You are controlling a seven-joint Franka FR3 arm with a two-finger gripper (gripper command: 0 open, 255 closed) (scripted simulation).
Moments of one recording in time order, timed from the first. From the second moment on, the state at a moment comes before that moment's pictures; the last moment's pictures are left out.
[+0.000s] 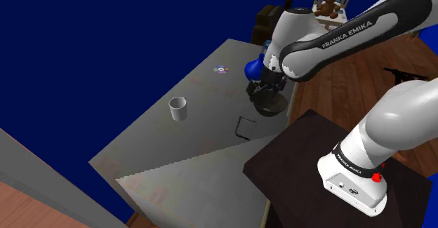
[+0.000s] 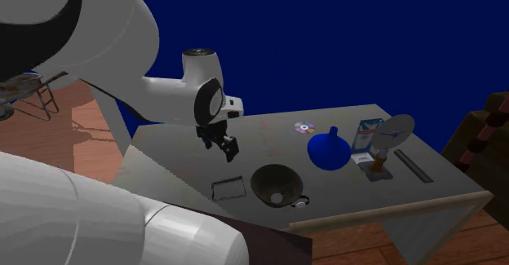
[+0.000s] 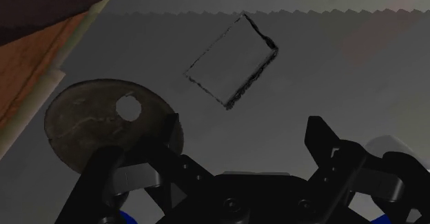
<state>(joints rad) -0.04 -0.47 0.28 -2.88 0.18 2.53 0.47</state>
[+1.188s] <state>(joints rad) 0.00 0.28 0.15 -2.65 -0.73 3.06 1.49</state>
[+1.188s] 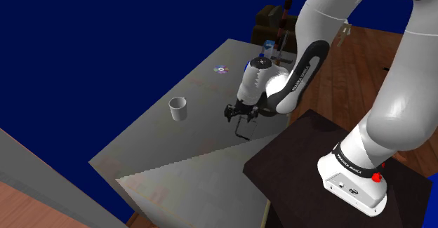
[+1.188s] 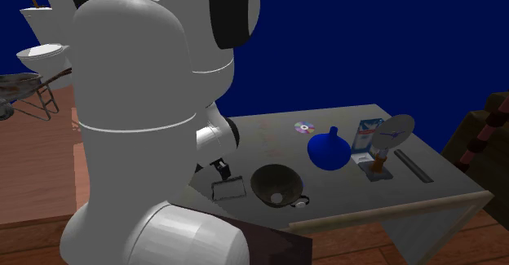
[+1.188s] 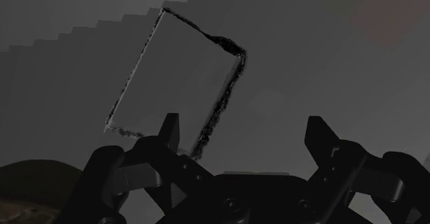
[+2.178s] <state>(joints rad) 0.03 0.30 0.11 -2.64 -0.76 3.07 1.52</state>
